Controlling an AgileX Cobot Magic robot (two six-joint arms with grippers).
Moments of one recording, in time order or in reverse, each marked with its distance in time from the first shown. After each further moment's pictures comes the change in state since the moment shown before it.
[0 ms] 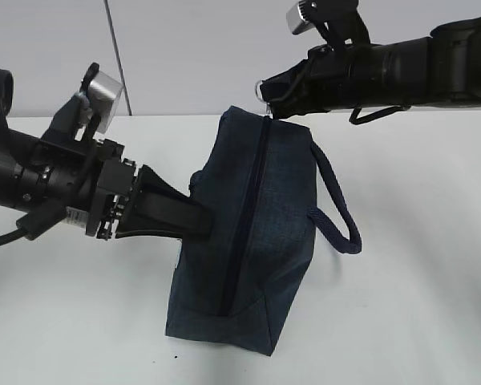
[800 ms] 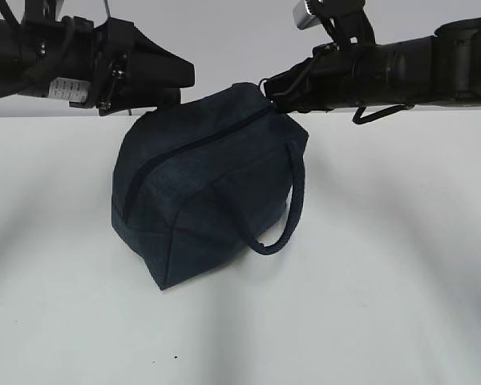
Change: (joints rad) left arm 0.076 0.008 -0.258 -0.070 -0.236 -0.076; right arm -0.004 0.000 0.000 -0.003 0.008 0.054
